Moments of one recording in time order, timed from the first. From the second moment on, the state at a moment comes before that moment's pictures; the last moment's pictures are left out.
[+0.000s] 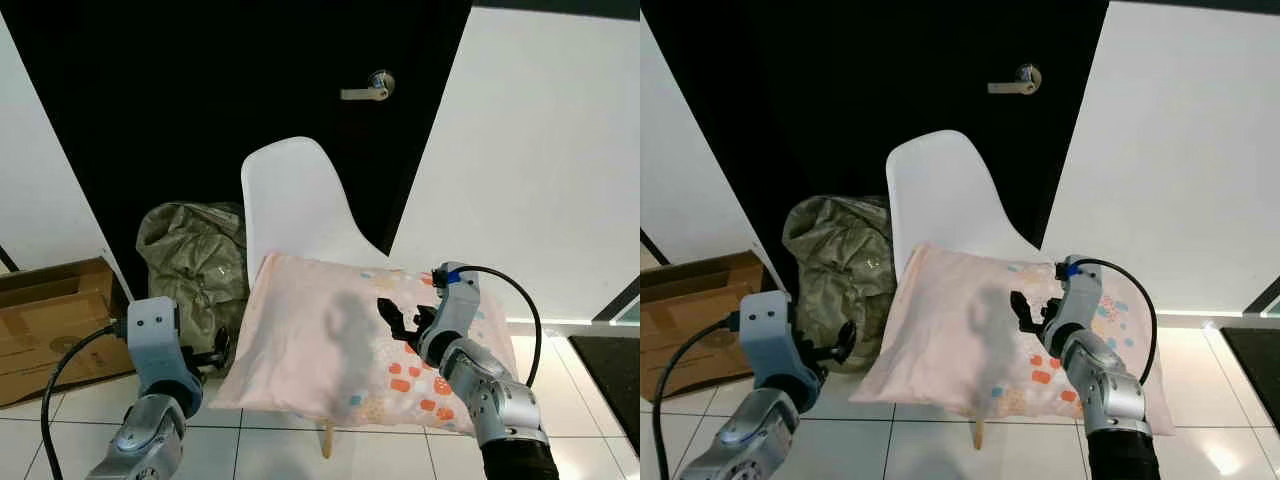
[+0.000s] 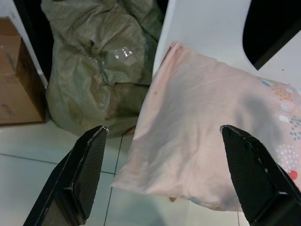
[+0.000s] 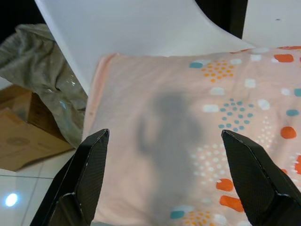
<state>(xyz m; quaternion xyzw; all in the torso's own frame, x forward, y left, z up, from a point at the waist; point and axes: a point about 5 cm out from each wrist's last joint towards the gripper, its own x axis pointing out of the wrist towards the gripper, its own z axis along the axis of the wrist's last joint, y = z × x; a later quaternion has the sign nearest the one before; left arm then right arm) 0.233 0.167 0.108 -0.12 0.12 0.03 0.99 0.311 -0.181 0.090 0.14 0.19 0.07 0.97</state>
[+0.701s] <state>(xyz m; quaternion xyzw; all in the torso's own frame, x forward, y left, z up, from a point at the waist) 0.231 0.160 0.102 -0.12 0.13 0.02 0.98 0.305 -0.183 0.091 0.13 0.19 0.06 0.97</state>
